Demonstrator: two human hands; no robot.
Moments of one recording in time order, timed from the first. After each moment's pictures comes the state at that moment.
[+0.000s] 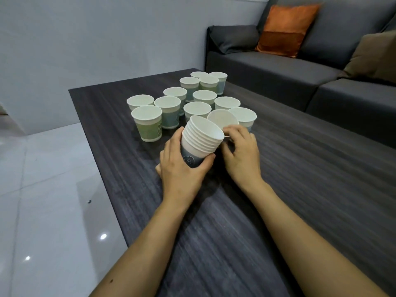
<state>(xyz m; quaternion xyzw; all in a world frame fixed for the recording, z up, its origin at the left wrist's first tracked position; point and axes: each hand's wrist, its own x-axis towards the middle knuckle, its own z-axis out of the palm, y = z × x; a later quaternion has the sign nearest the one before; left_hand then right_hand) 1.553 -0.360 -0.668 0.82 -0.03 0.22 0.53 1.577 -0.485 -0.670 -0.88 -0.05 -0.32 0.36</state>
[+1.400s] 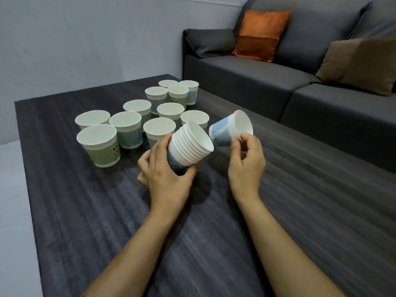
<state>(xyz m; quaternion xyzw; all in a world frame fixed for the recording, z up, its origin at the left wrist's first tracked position) 1.599 -0.417 -0.668 0.83 -0.03 0.26 0.49 1.606 -0.548 -0.671 -0.76 0.08 -0.47 0.45</state>
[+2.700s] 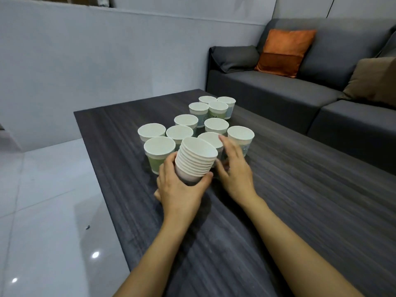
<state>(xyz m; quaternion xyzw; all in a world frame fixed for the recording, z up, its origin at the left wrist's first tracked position) 1.598 -0.336 -0.651 0.80 0.05 0.19 0.57 1.637 -0.462 -0.663 -0.89 -0.06 -0.27 0.35</state>
